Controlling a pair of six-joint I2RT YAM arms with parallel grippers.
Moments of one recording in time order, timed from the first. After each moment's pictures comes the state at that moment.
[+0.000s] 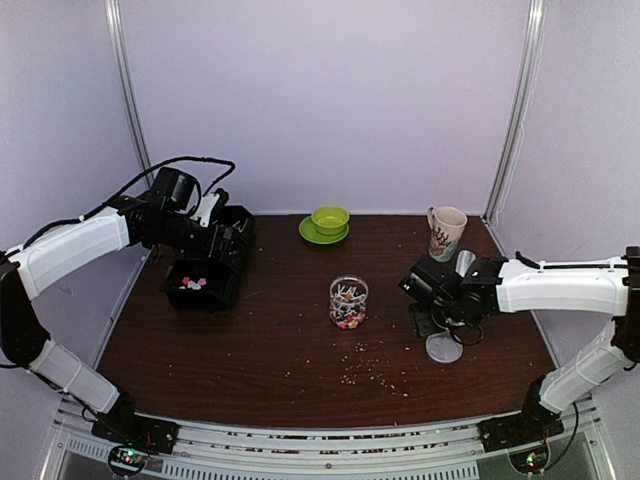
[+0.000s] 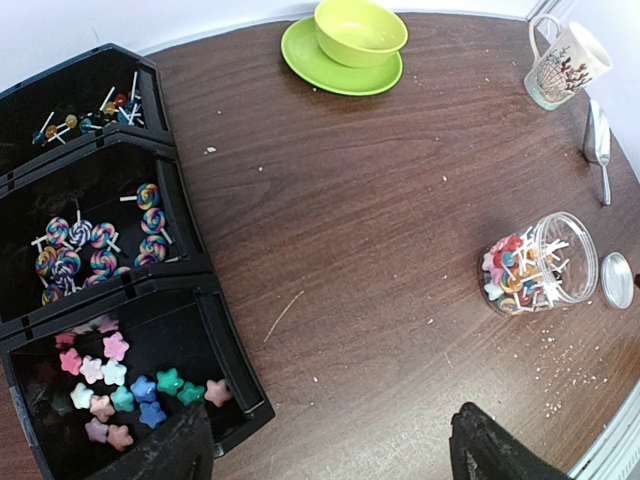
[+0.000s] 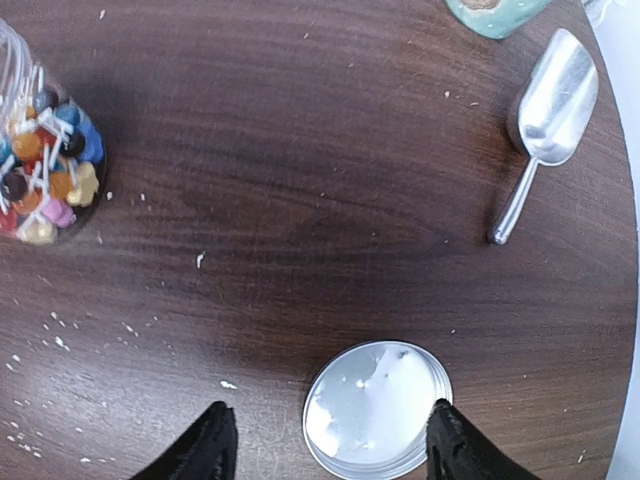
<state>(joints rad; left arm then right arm) -0.43 1.43 1.22 -0.60 0.18 -0.12 0.91 1.42 0.93 -0.74 0.51 0.65</state>
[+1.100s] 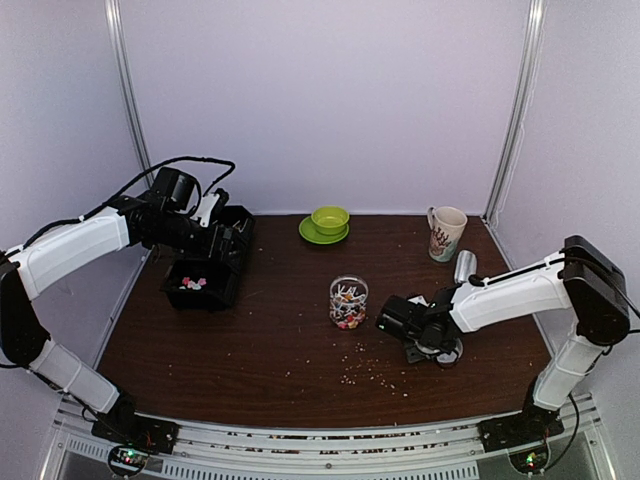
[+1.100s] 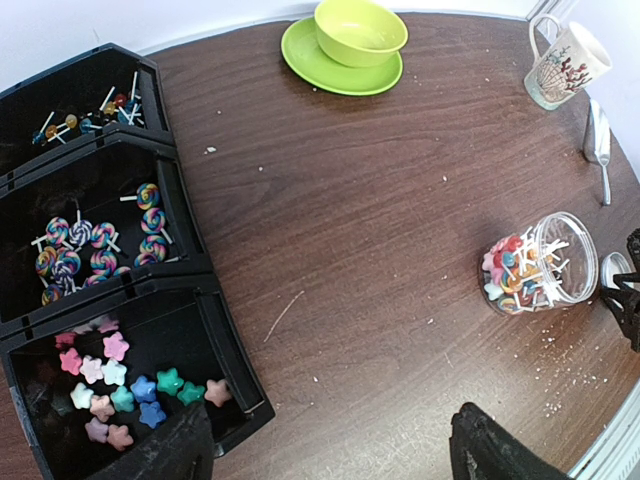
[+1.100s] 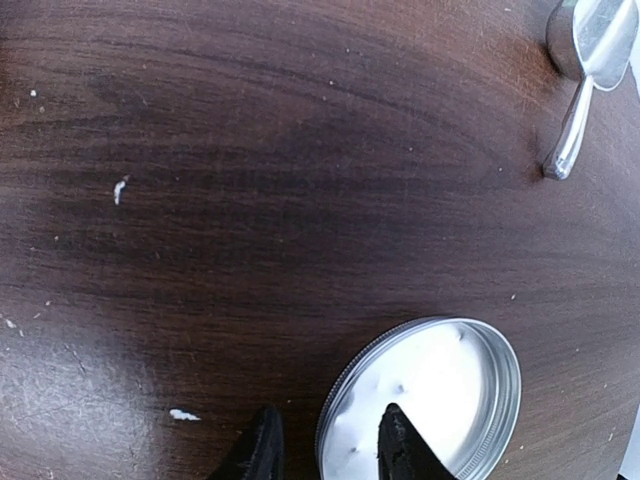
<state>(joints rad) -0.43 1.43 1.22 -0.60 0.18 -0.12 0.97 1.67 0.87 -0.66 0.56 0.79</state>
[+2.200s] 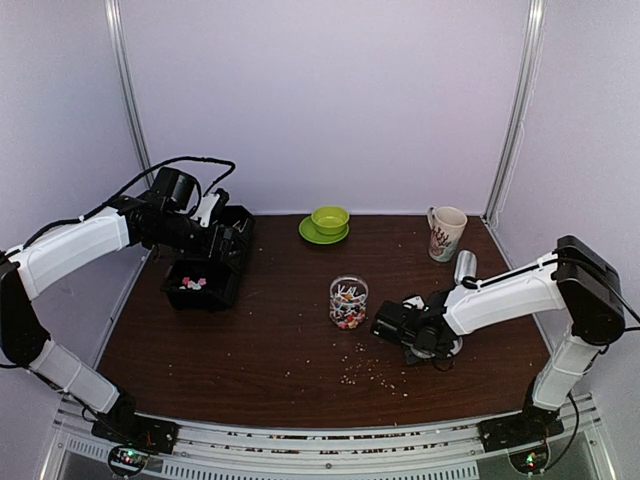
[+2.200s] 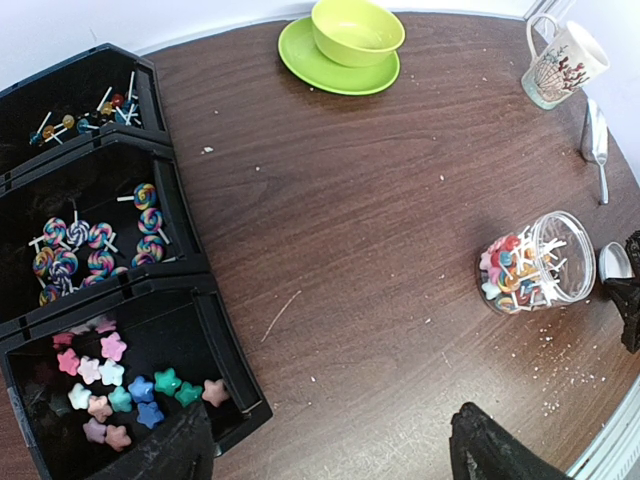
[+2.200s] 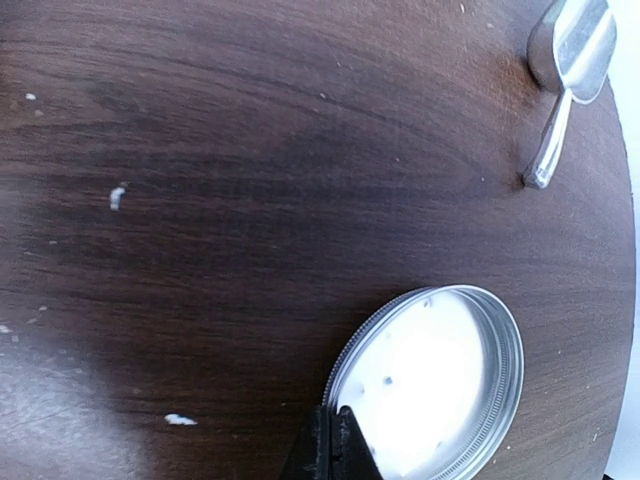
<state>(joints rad) -0.43 1.43 1.22 -0.60 0.19 -0.12 1.00 1.71 0.89 -0.69 0.63 0.81</state>
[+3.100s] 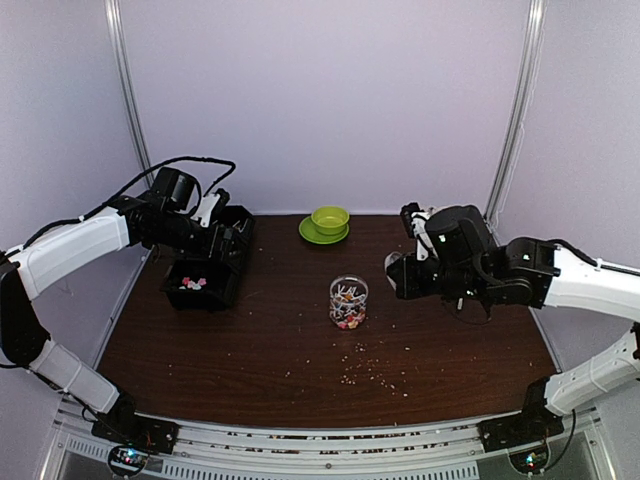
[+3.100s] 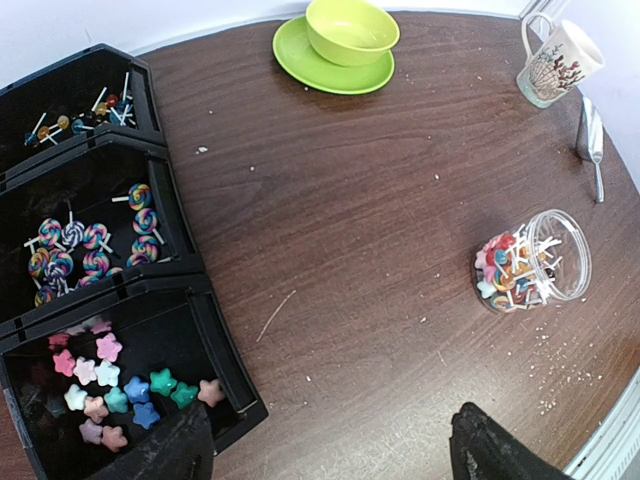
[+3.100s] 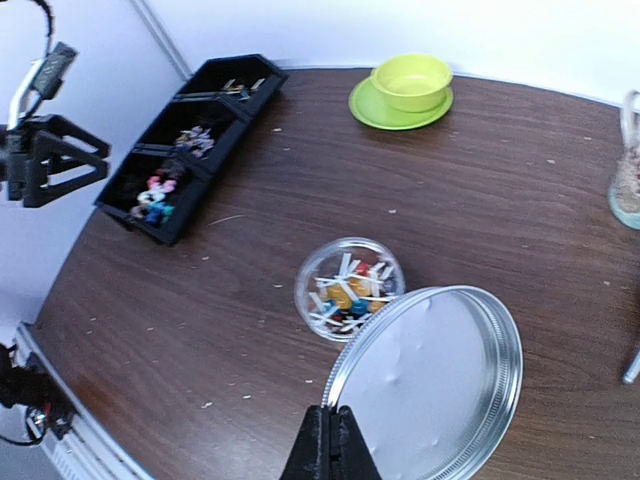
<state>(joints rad) -0.43 1.43 1.22 -0.60 0.20 -0.12 1.02 1.21 1.07 -0.48 0.36 0.58</state>
